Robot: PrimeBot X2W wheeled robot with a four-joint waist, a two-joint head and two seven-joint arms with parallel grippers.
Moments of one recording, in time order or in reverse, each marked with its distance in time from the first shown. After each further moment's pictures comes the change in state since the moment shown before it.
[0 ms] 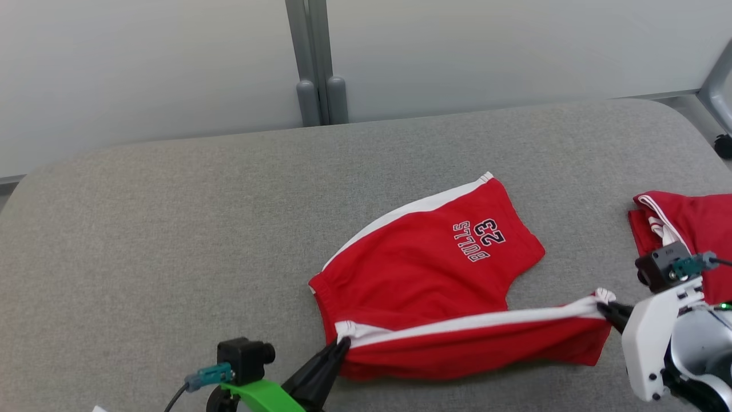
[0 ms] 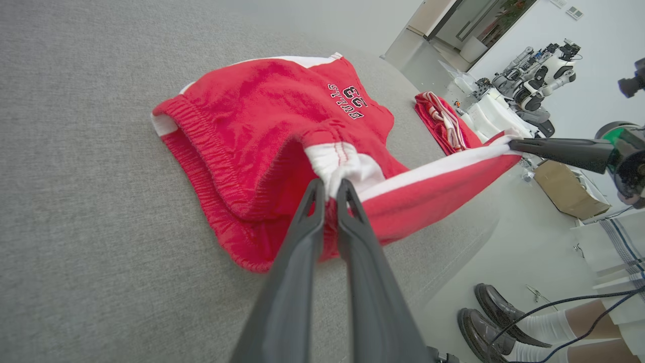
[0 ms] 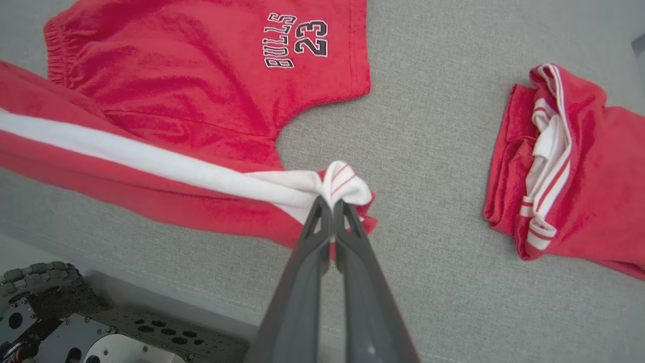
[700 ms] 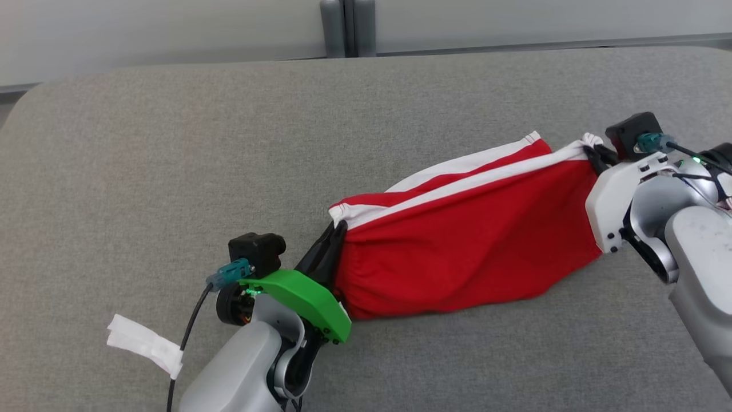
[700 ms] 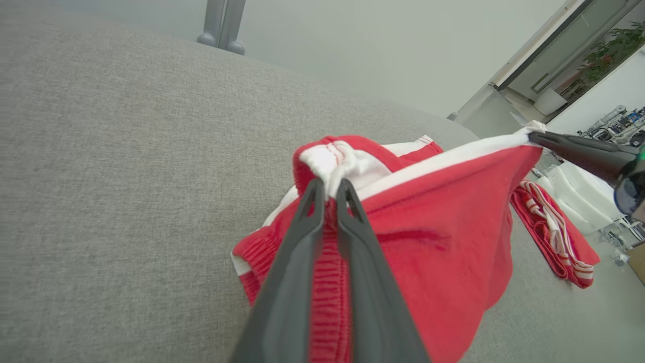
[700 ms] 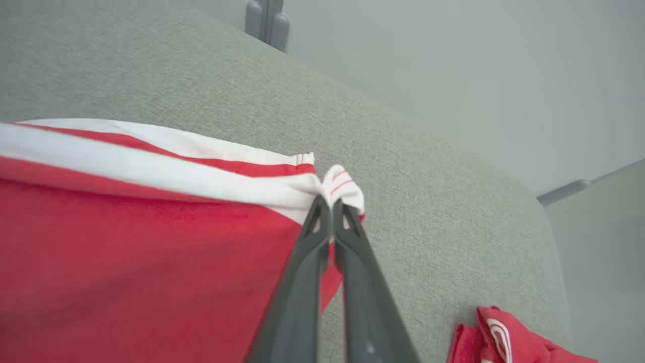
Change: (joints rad) left arm -0.331 -0.202 0.061 0.265 0.067 0.146 -0.078; right arm -0.612 0.053 0.228 0.587 -0.251 0.000 -0.437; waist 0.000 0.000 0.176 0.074
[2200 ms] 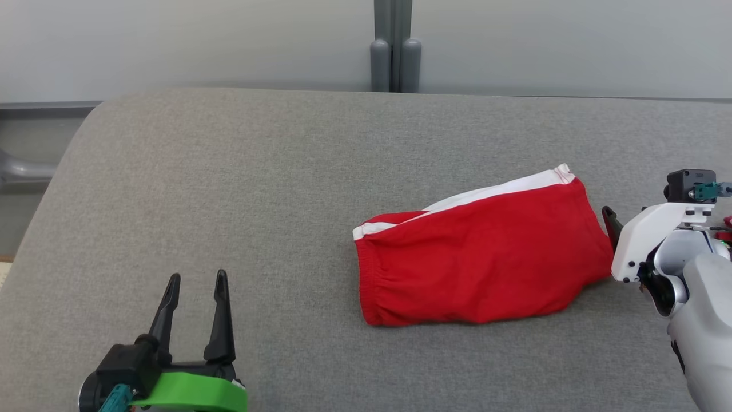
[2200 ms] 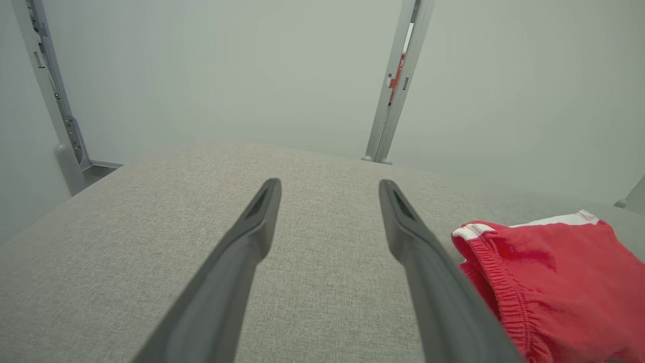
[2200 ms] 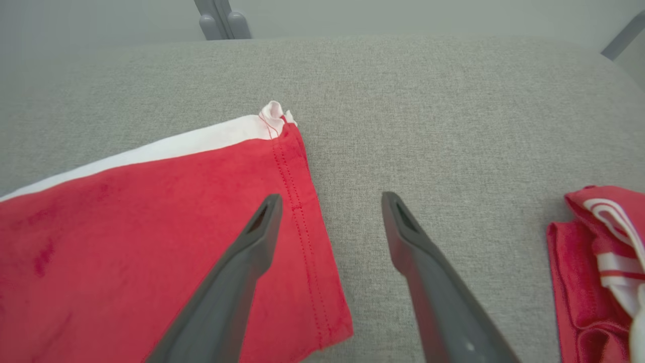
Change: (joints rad) left arm 0.449 -0.035 0.557 -0.339 0.540 -0.063 -0.114; right arm 0.022 0.164 -0.313 0.425 0.114 -0.001 -0.132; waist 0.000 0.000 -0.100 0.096
